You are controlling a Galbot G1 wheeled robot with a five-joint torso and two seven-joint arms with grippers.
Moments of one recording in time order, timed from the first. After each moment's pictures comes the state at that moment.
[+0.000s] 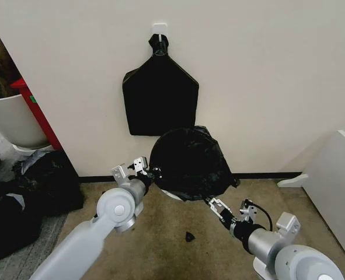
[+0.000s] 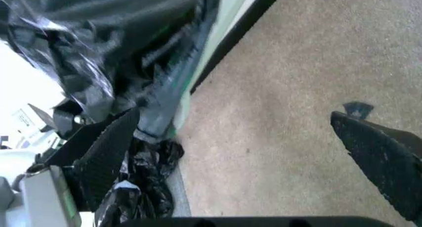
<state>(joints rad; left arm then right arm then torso) 0.92 -1.03 0.00 -2.03 -1.36 0.30 -0.65 -1.53 1.08 0.41 2.50 1.70 -0.30 0.86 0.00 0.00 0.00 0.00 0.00</state>
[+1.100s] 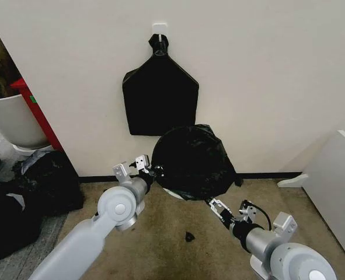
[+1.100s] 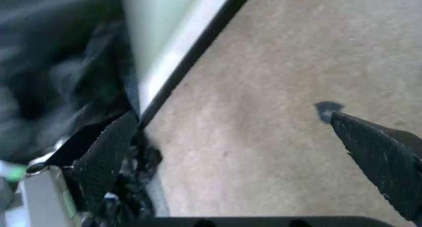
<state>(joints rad) 0.90 -1.02 0.00 -2.05 -1.39 0.30 -0.66 -1.54 1.13 0.40 2.44 1.65 -0.34 0.89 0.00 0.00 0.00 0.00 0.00</state>
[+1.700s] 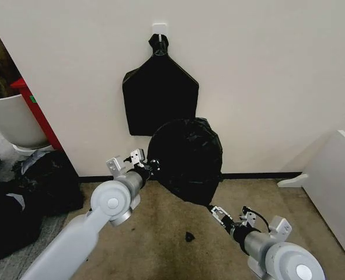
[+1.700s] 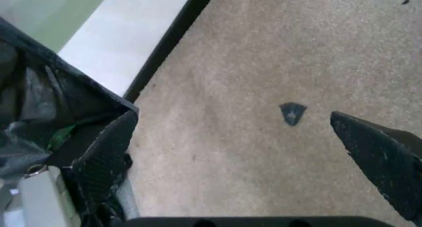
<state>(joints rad) 0.88 -1.01 -0.05 -2.08 -1.48 0.31 -0.70 -1.55 1.15 0.40 2.34 1.59 -0.38 0.87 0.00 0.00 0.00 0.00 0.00</state>
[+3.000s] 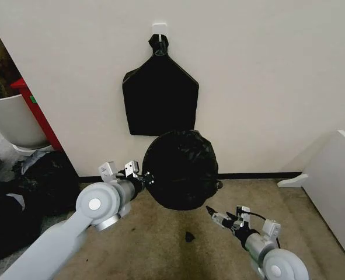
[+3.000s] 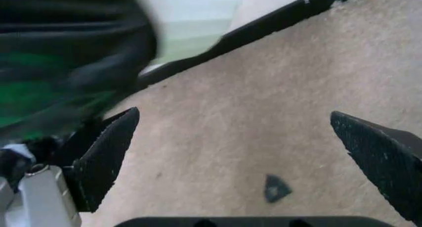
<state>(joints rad) 0.91 -0.92 -0.07 -2.10 -1.71 0.35 -0.88 -1.58 1.07 0.39 2.09 1.03 -0.36 0.14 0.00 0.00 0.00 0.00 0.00</state>
